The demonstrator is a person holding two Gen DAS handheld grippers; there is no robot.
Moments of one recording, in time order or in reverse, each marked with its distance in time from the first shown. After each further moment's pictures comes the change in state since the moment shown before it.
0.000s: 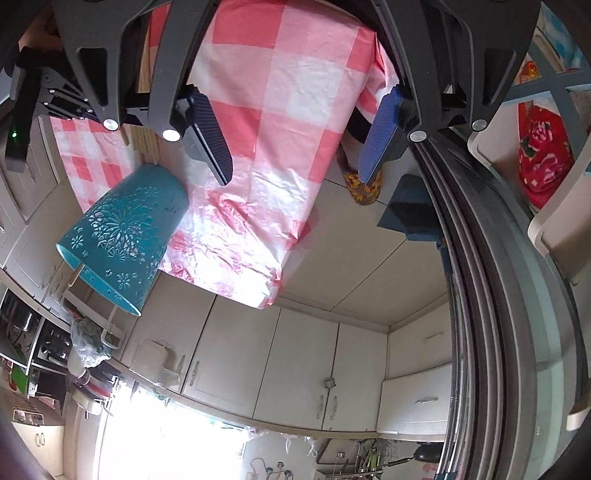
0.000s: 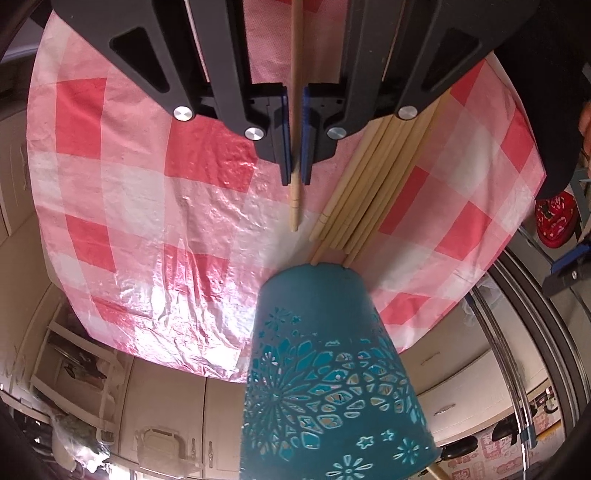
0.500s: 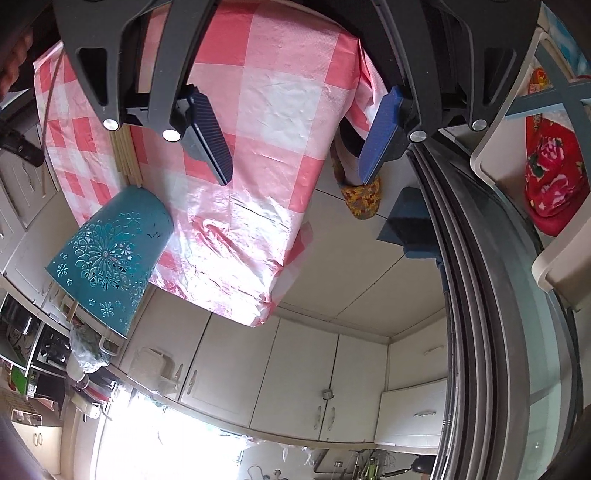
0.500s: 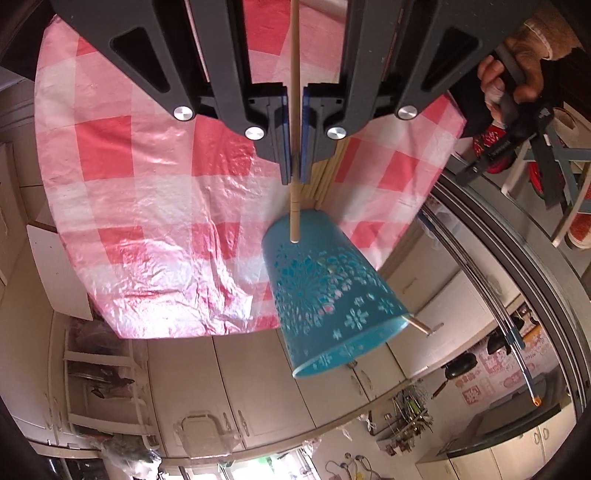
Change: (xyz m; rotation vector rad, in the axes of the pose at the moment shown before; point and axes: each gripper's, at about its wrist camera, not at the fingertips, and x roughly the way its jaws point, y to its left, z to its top) left arm 0.016 0.015 -0.022 -0.007 0.023 -0.022; right arm -0.085 -0.027 -0.001 0.190 -0.204 0.155
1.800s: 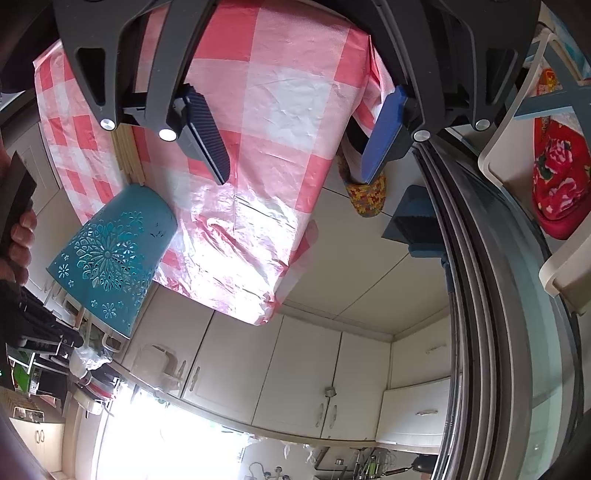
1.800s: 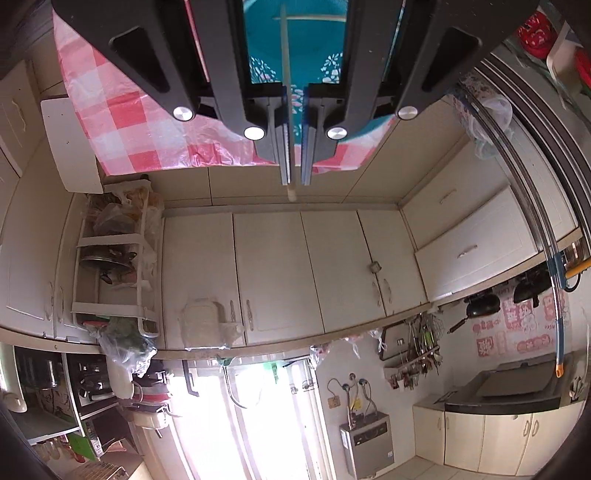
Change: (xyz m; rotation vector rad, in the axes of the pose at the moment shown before) left arm 0.004 -0.002 -0.005 -0.010 -0.017 -0.012; right arm 0.050 0.060 0.147 -0.109 -0.349 -0.190
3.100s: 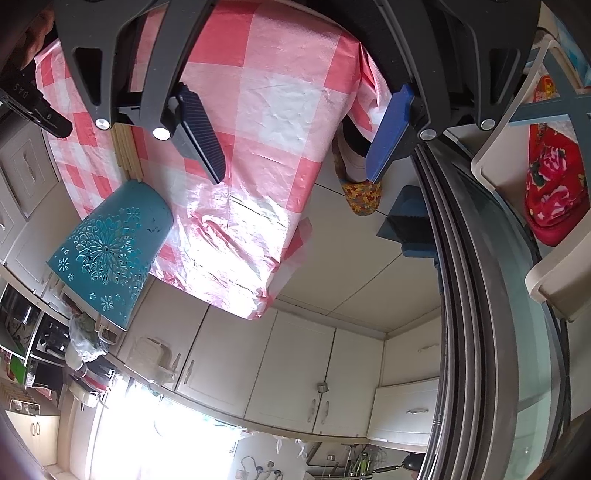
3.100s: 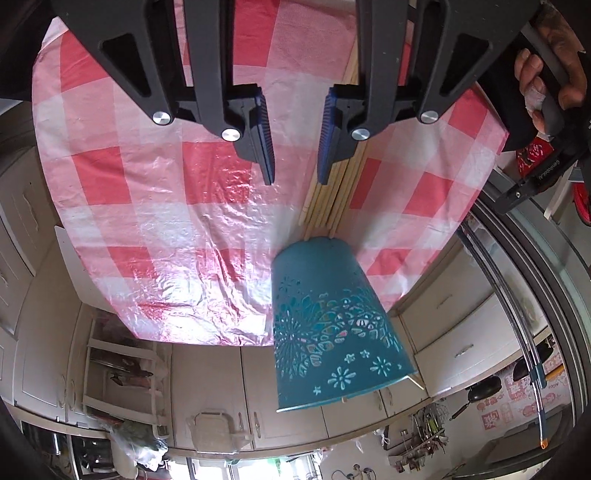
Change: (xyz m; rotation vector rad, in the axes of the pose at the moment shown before) left arm -0.007 0.009 -0.002 -0.022 -0.017 0.010; right arm -0.071 -0.023 -0.162 -0.011 0.386 -0.015
